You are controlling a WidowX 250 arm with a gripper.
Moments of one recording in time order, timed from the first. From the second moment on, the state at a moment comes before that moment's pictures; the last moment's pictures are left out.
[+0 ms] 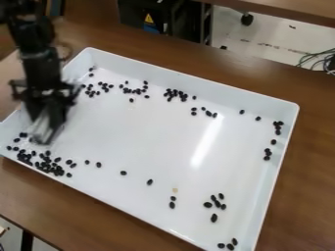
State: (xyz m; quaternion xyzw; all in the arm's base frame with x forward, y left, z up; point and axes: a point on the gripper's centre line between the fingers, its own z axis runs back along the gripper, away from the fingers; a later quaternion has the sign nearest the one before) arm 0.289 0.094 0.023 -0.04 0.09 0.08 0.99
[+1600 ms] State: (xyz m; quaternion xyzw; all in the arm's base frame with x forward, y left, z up) arm 0.326 -0.198 -0.002 -0.13 0.20 -0.13 0.96
